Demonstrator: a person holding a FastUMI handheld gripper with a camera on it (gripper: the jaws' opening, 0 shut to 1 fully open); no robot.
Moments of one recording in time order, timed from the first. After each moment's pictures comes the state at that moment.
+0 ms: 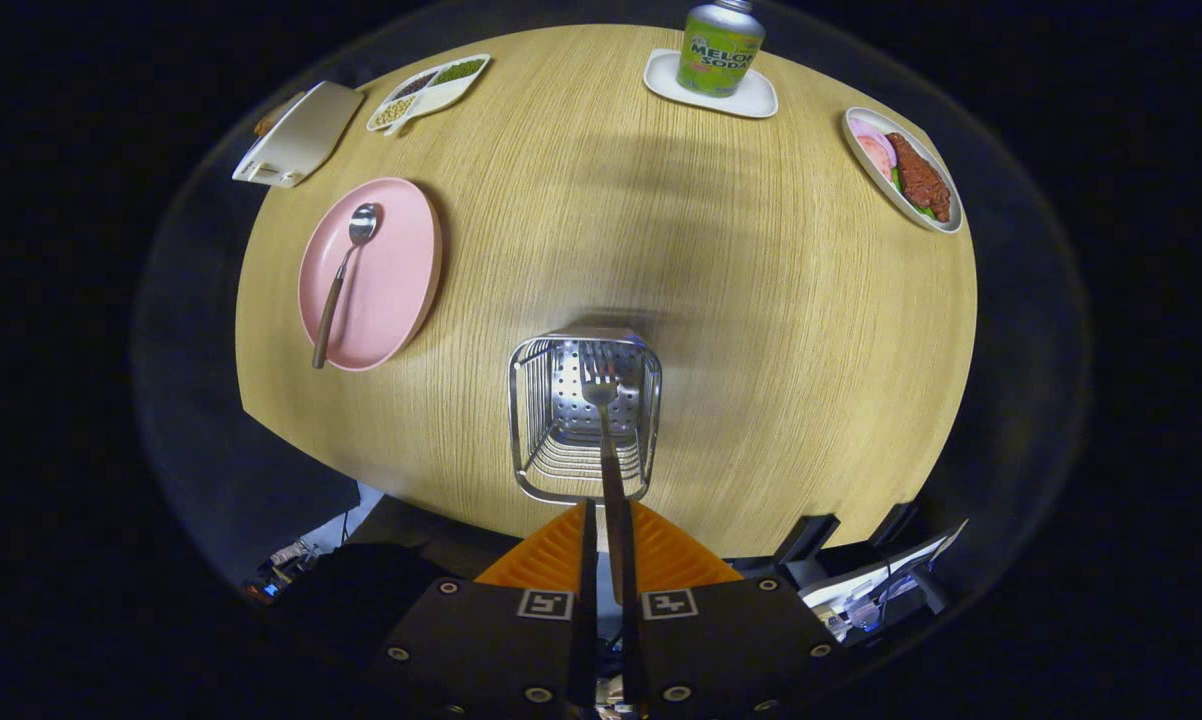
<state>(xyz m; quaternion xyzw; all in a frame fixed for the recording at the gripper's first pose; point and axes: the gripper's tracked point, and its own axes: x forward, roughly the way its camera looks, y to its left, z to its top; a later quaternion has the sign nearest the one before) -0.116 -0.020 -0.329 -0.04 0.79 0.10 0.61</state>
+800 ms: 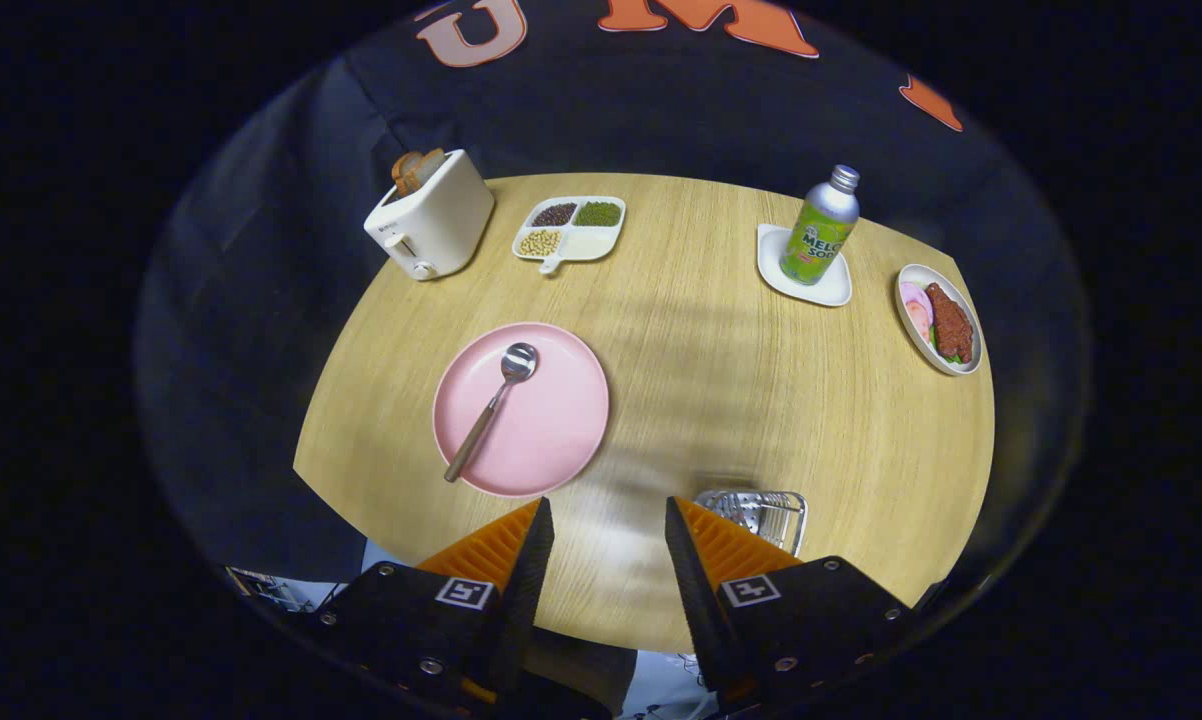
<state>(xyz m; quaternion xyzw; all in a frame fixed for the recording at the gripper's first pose) -0.058 0.116 -0.289 0.01 0.58 0.19 0.79</state>
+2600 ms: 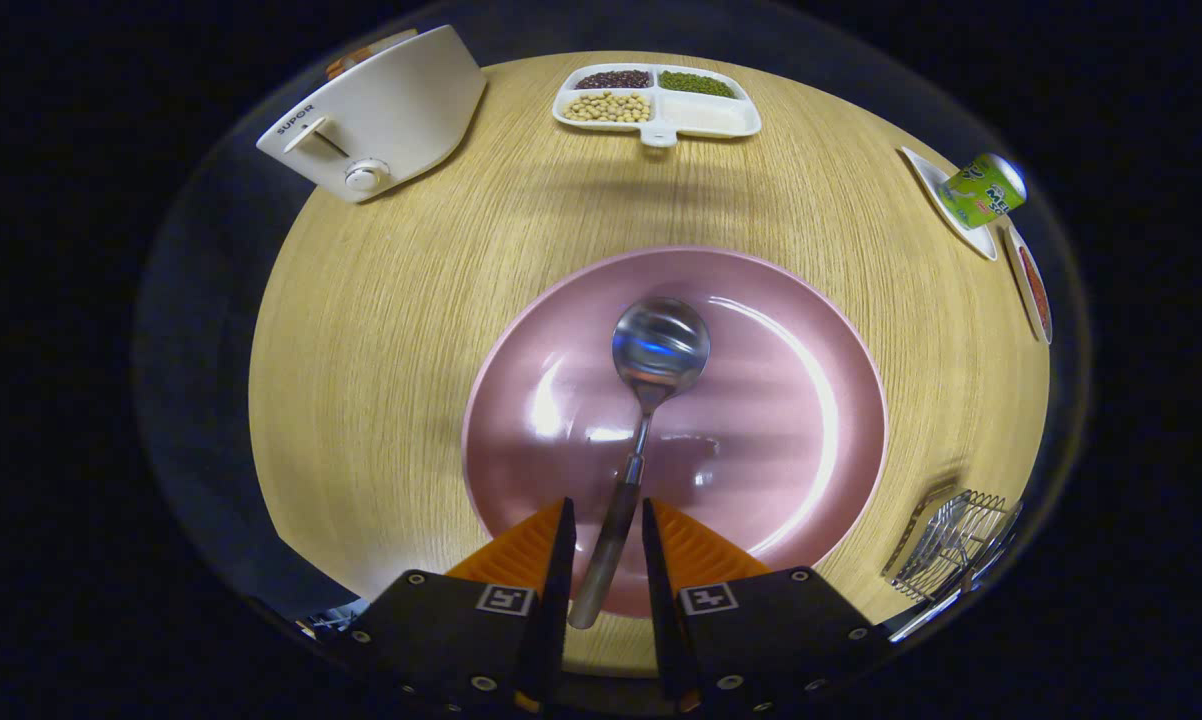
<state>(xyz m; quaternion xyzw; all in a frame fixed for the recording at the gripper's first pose) -0.065 0.278 -0.439 -0.02 0.72 0.10 0.69</state>
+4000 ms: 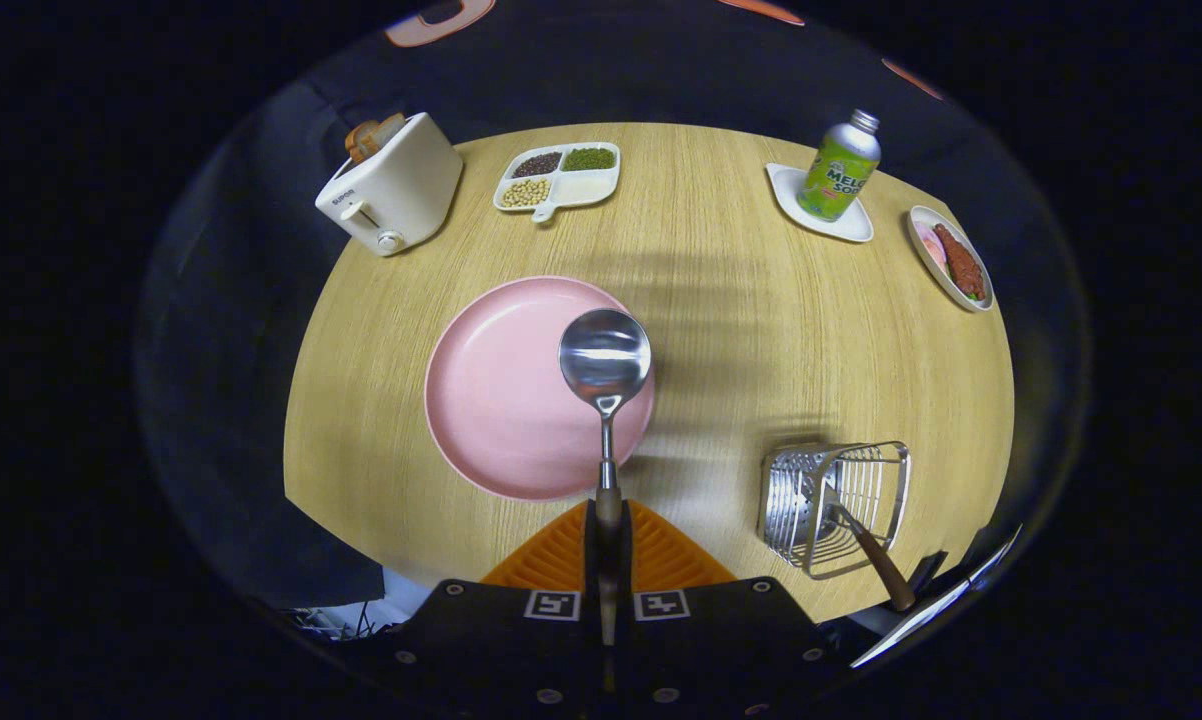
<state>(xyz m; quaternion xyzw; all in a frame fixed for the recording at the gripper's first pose) -0.098 0.137 -0.329 0.01 0.65 0.11 0.75</state>
